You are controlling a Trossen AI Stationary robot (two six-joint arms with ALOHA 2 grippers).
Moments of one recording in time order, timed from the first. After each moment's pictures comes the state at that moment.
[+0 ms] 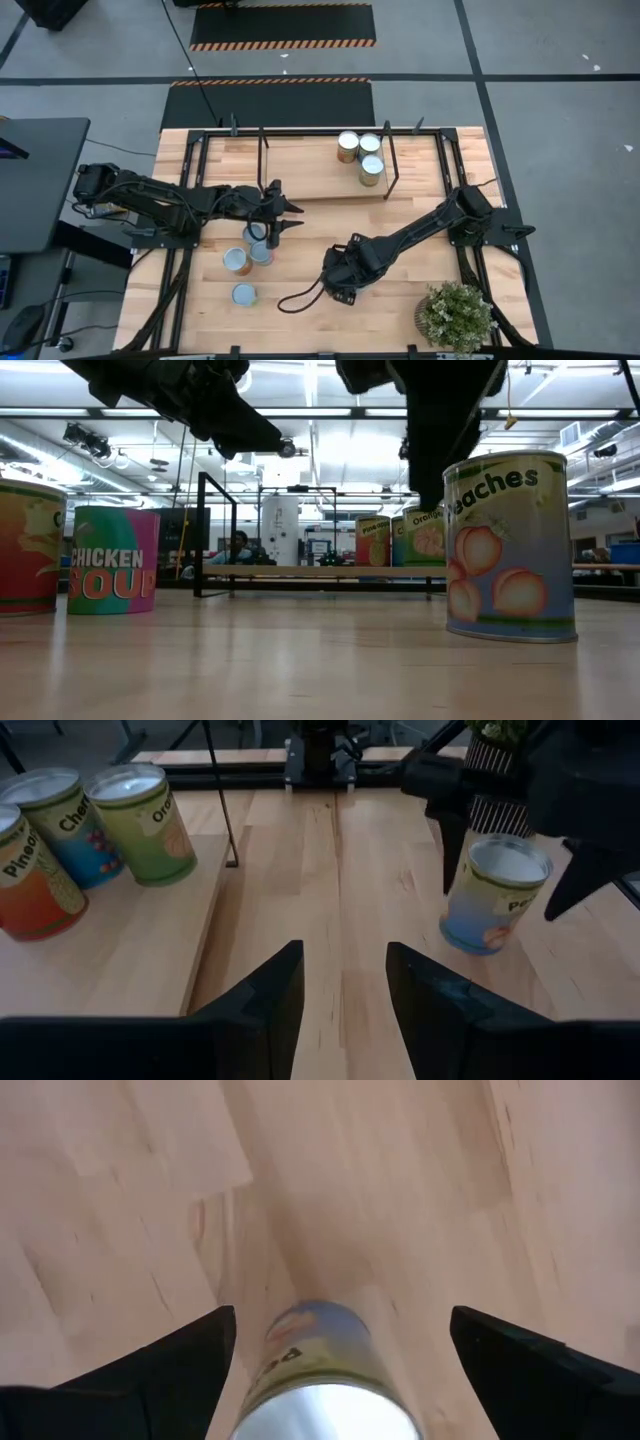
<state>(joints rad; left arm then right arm) -0.07 1.24 0.65 0.21 -0.10 -0.02 0.43 2.04 1.70 -1.08 0.18 0.79</state>
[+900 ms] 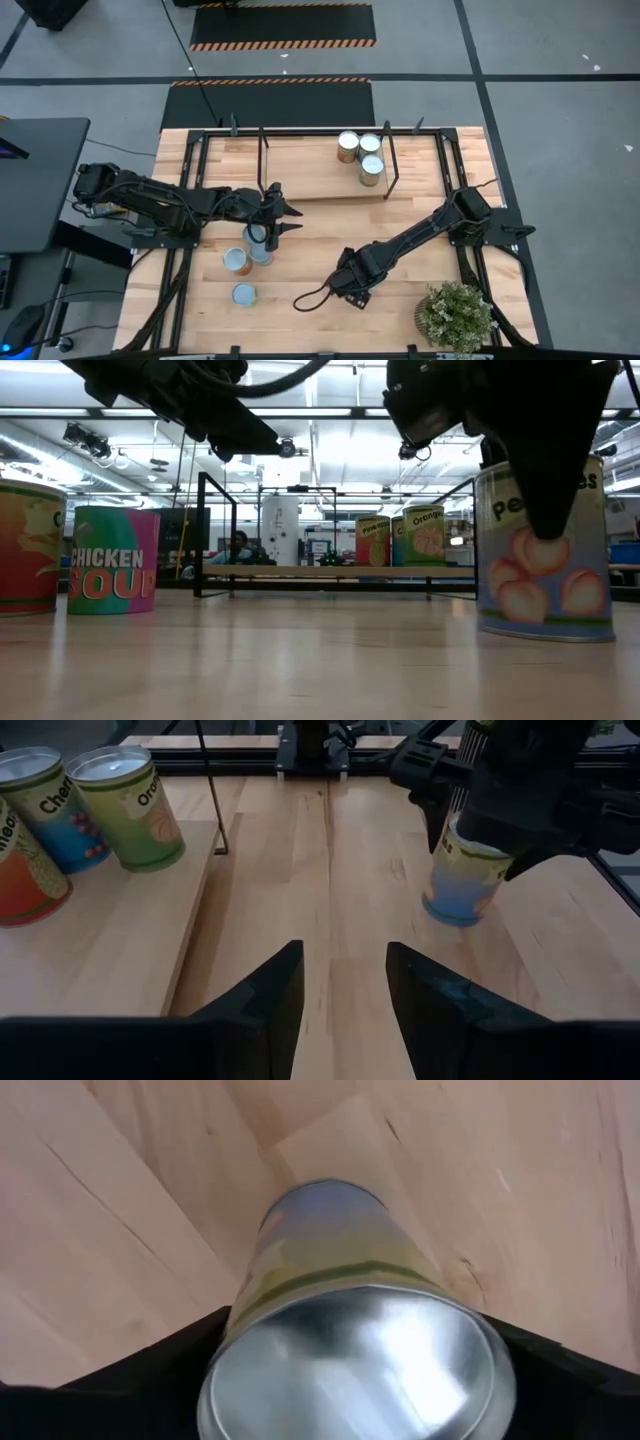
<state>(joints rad) -0.08 1.24 0.65 0.18 -0.10 -0.05 0.45 2.05 1.61 -1.19 -0.04 0.97</state>
